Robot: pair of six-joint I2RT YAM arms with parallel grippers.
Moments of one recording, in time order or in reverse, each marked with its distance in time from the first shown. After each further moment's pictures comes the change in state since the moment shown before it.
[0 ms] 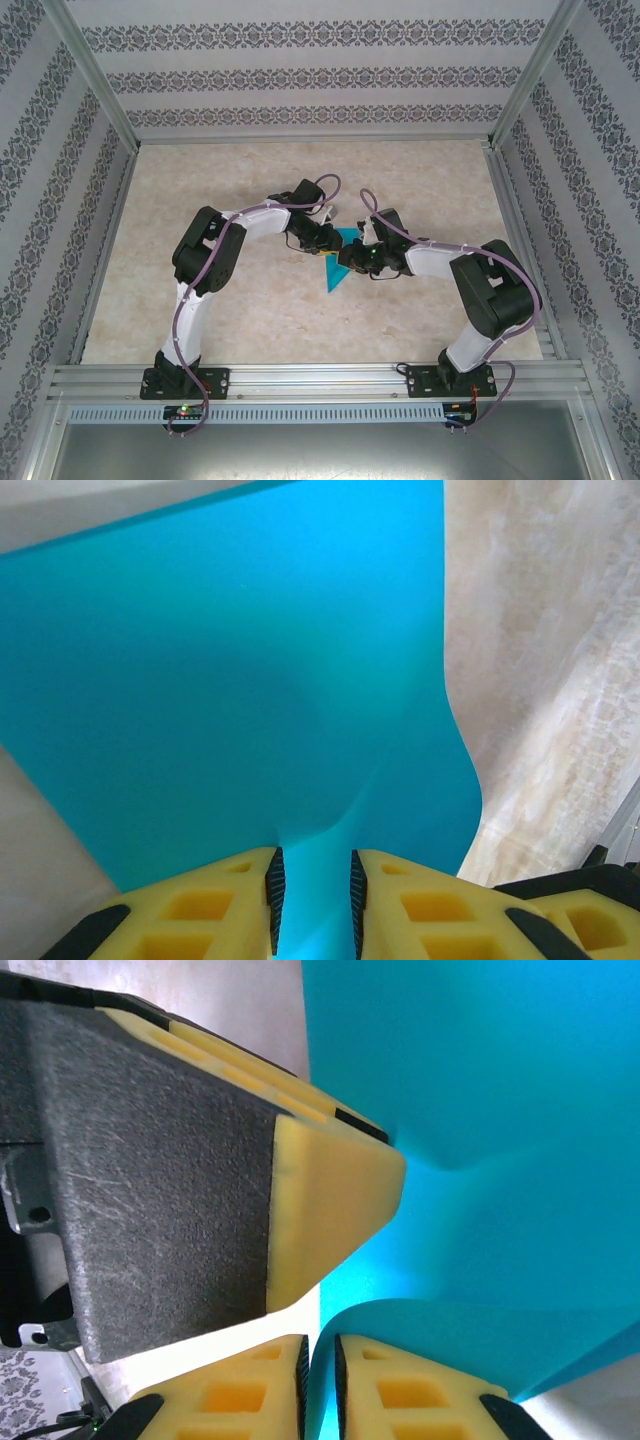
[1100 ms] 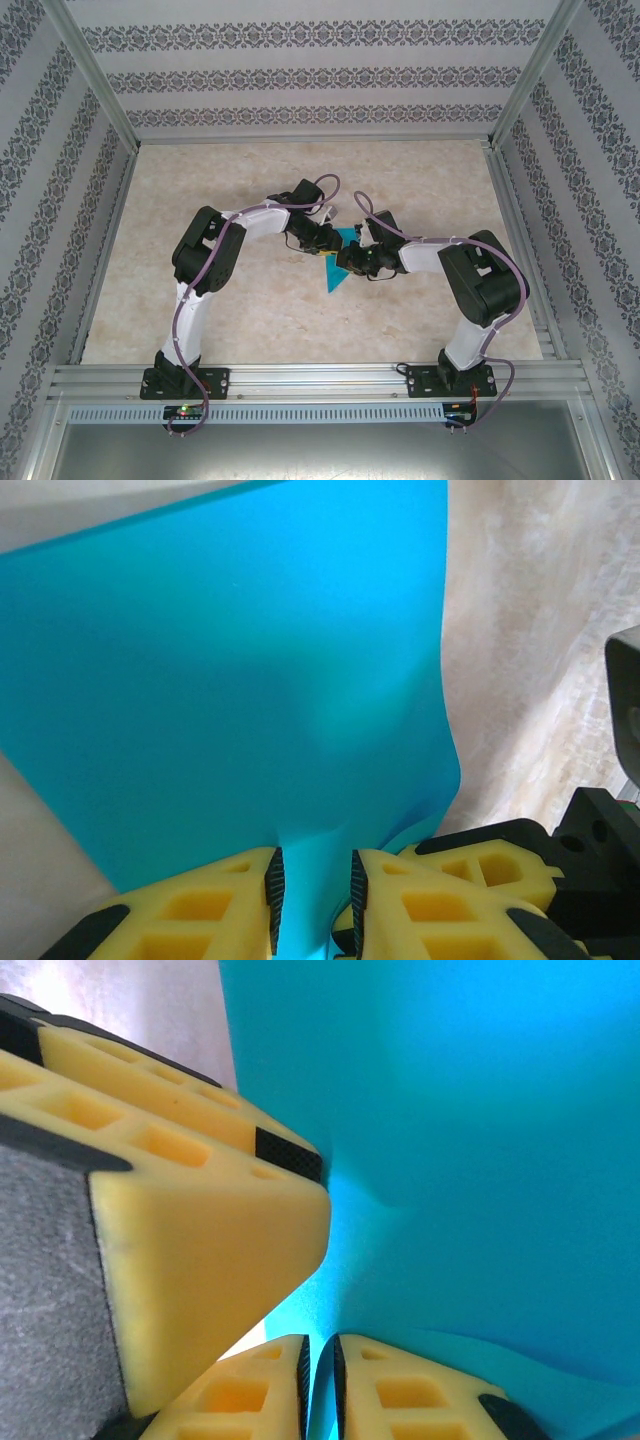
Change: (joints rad) left arm 0.006 0.000 -0.008 0.010 0.018 0.000; right arm 0.007 0.089 0.024 0.020 0.018 0.001
